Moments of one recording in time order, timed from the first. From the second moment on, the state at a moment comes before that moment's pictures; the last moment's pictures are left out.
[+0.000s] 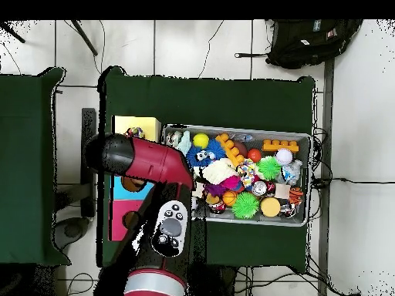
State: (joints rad) arm 0.18 -0.49 -0.21 1.48 0.45 0.59 2.01
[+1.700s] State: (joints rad) arm 0.26 -0.35 -0.38 1.26 0.52 0.83 2.09
